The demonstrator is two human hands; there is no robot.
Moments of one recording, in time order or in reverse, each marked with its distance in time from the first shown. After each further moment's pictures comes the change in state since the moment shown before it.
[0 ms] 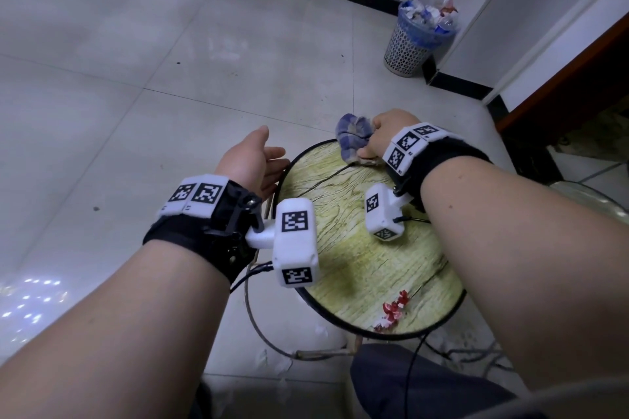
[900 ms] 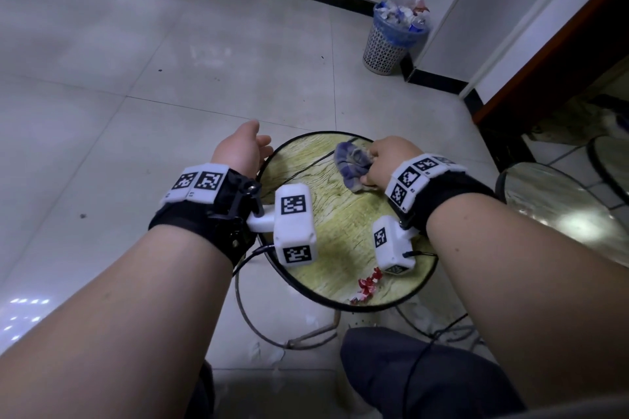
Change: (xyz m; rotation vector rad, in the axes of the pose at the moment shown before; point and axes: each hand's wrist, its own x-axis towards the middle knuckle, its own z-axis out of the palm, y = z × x) left_hand -0.008 -0.001 0.012 0.121 0.066 0.099; right_hand -0.065 0.035 0.025 0.115 -0.015 0.019
